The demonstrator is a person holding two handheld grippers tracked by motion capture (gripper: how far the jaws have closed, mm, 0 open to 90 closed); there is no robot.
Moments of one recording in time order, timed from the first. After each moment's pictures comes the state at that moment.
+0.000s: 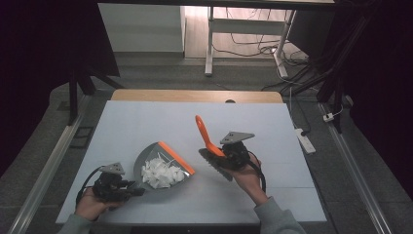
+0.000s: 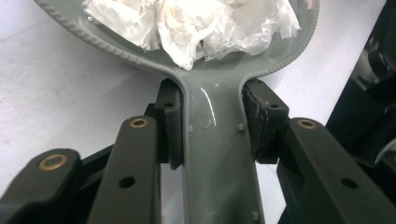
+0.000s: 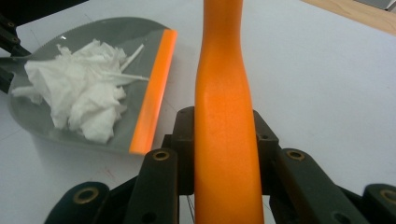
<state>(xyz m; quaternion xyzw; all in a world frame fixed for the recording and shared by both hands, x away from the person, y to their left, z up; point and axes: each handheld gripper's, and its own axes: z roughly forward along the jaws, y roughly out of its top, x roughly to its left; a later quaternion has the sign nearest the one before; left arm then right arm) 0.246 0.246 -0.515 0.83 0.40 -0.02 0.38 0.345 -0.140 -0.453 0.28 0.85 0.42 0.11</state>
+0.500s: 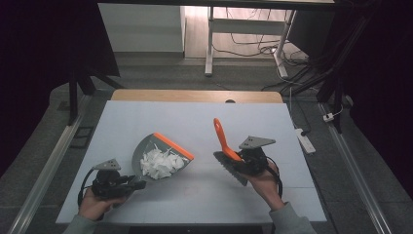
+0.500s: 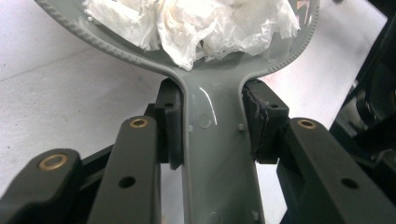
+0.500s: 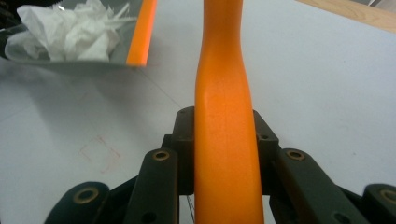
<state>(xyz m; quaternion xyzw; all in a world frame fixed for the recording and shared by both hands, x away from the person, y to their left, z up) 0.243 0.245 -0.508 0.78 0.44 0.00 0.44 0.332 -0.188 -0.451 0.30 0.84 0.43 0.12</state>
